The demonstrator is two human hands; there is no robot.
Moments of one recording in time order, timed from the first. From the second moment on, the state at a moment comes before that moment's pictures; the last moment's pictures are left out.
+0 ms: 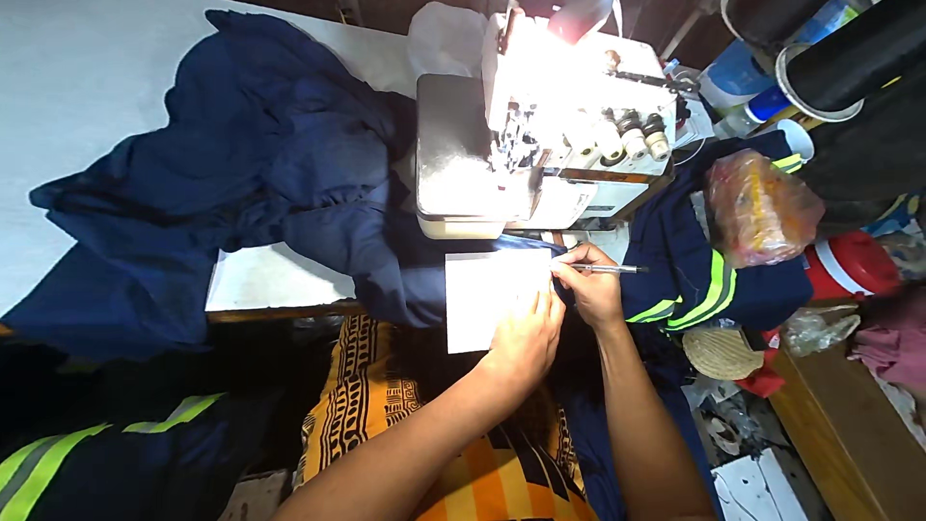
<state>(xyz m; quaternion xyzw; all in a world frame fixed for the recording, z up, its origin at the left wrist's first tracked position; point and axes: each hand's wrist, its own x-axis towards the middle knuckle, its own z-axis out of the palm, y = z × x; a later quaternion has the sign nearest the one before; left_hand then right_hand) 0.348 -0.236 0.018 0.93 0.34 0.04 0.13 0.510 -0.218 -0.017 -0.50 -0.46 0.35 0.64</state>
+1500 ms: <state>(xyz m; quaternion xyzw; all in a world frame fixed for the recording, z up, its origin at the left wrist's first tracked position) 0.319 -0.225 0.017 0.90 0.31 0.08 0.31 0.492 -0.262 -0.007 -0.53 -0.48 0.14 0.69</state>
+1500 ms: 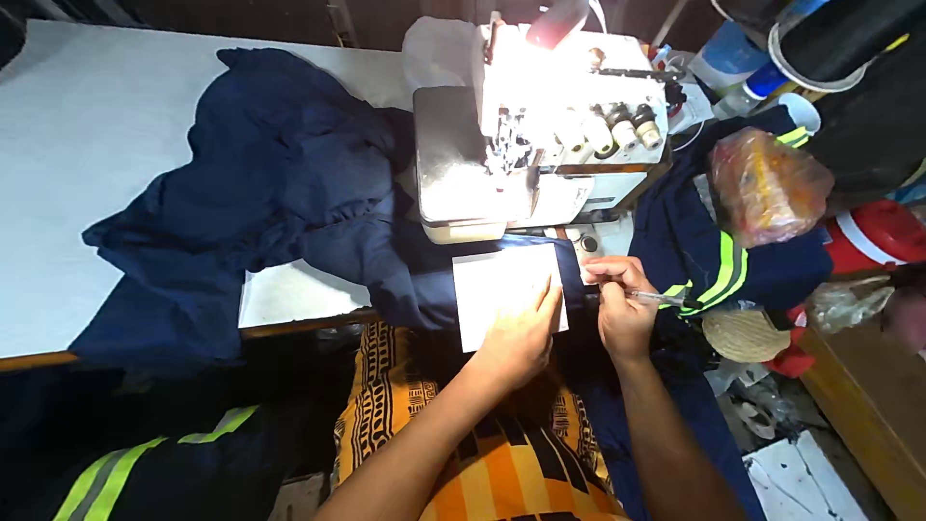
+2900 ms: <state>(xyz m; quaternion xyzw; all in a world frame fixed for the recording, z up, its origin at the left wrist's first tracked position) 0.276 -0.227 0.003 0.78 0.41 0.44 0.18 0.456 -0.303 -0.022 -0.62 -0.27 0.38 0.64</state>
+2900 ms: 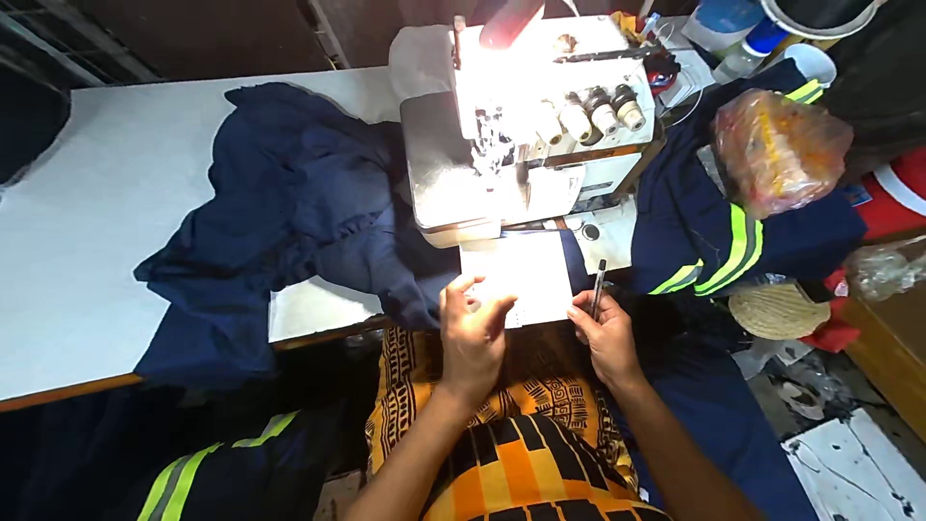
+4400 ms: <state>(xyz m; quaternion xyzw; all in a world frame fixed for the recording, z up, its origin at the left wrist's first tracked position) 0.296 -0.231 -0.018 0.92 0.31 0.19 0.15 0.485 -0.239 0.029 -0.46 -0.28 0.43 0.72</state>
